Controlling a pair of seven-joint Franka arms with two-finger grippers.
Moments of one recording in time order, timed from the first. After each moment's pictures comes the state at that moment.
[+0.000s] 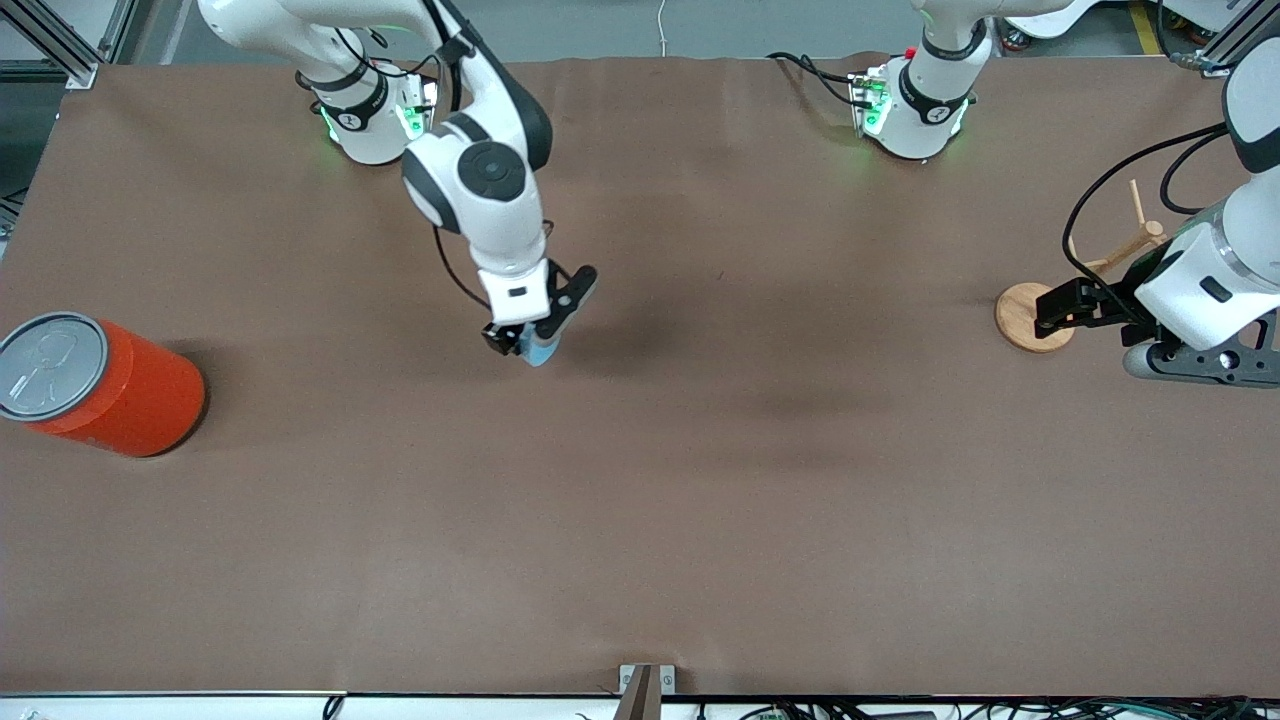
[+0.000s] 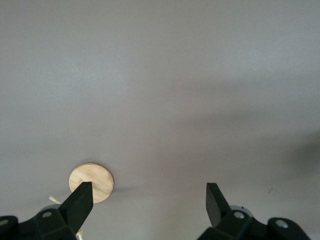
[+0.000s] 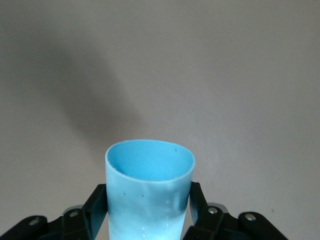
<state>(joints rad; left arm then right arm) -0.02 0.20 -0.09 -1.44 -0.01 1.60 0.00 0.72 0.28 -0.01 -1.96 -0.16 2.29 -0.30</state>
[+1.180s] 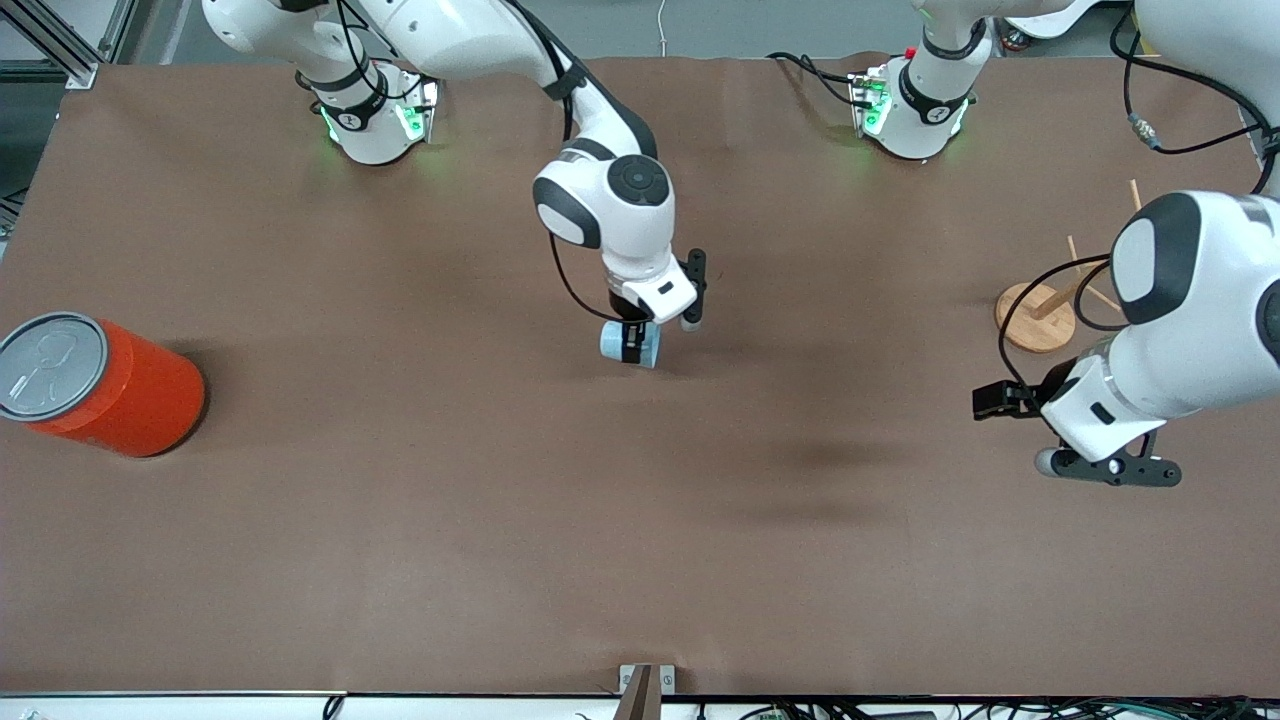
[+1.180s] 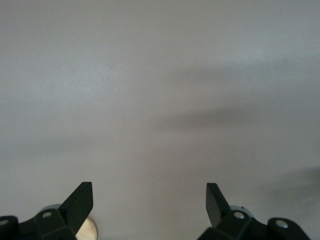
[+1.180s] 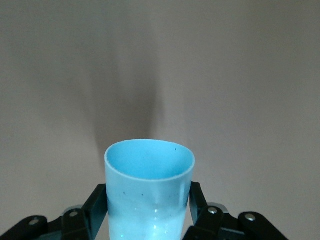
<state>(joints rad) -0.04 0.44 -0.10 -1.44 -0.01 1.84 0.00 0.89 0.64 -0.01 -1.60 -0.20 2.30 -0.50</state>
